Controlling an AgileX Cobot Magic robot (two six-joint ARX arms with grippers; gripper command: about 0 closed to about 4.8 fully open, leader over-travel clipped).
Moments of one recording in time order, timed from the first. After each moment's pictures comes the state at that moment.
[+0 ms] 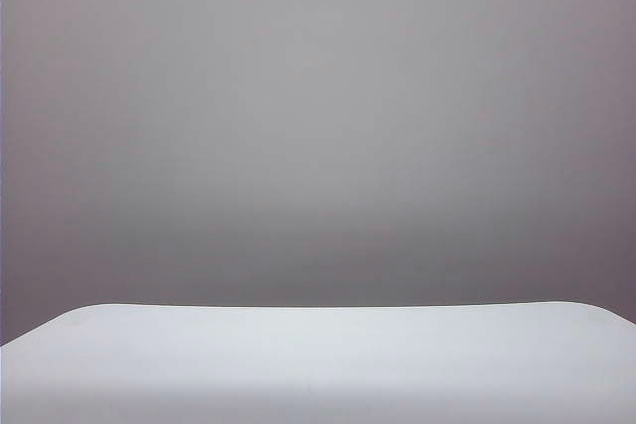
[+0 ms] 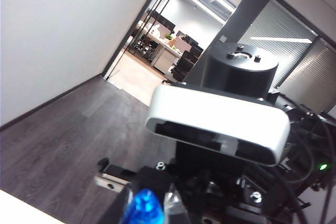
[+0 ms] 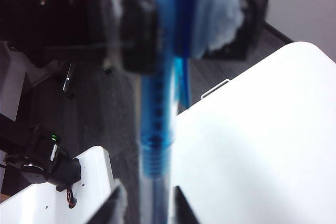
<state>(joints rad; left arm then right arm) -0.40 1.49 1.08 0.73 1.09 -0.80 0.56 1.33 1.27 -0.45 -0.75 0.08</state>
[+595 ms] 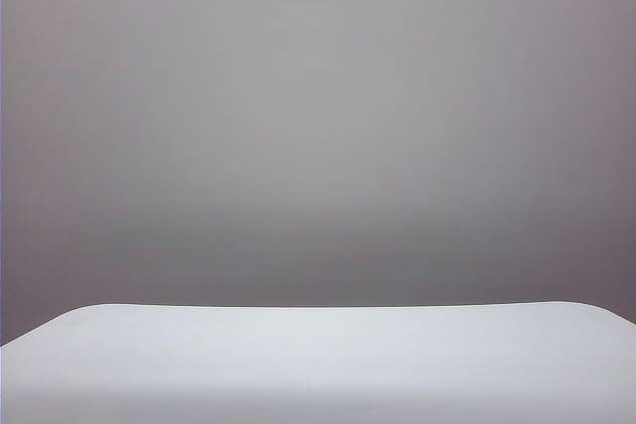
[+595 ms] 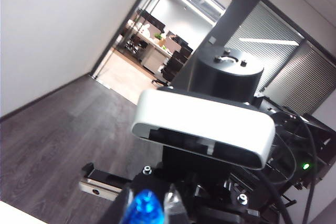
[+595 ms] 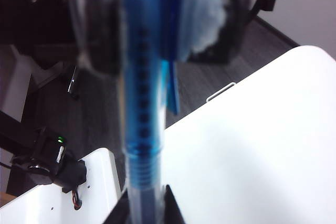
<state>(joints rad) -0.40 1.49 1.08 0.78 1.12 -0.87 0.57 1.33 1.27 -0.43 -0.76 0.09</state>
